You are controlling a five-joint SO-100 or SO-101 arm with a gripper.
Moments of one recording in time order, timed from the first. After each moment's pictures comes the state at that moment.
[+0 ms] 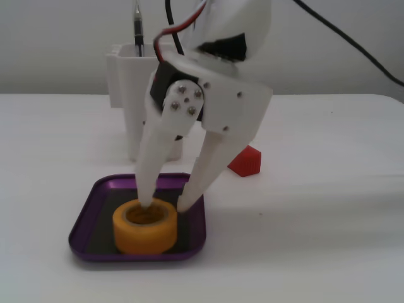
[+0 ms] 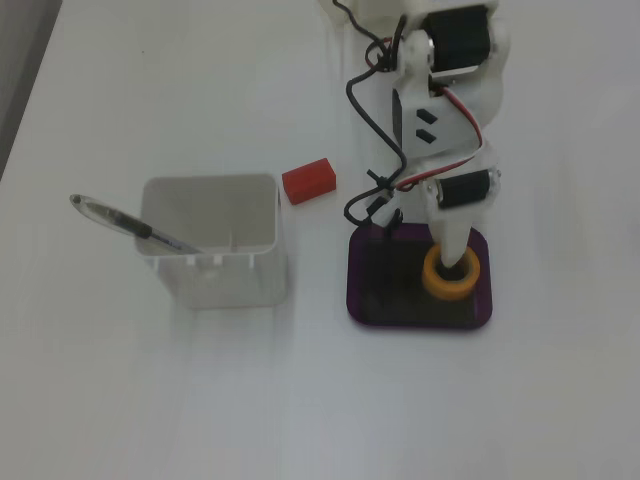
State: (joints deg) arm -9.1 71.2 76.8 51.7 -11.9
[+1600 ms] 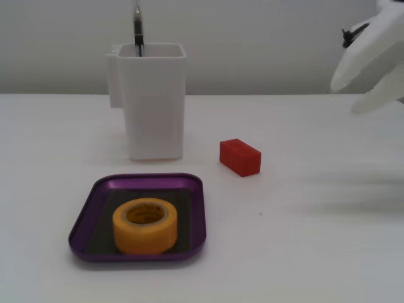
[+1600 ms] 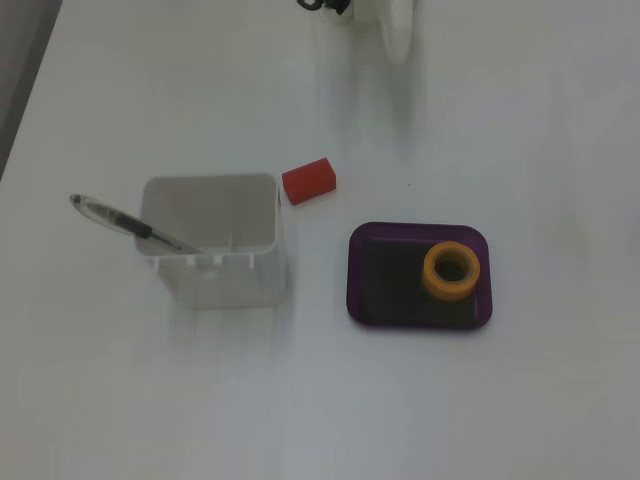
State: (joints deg) arm -3.1 187.1 152.5 71.7 -11.6
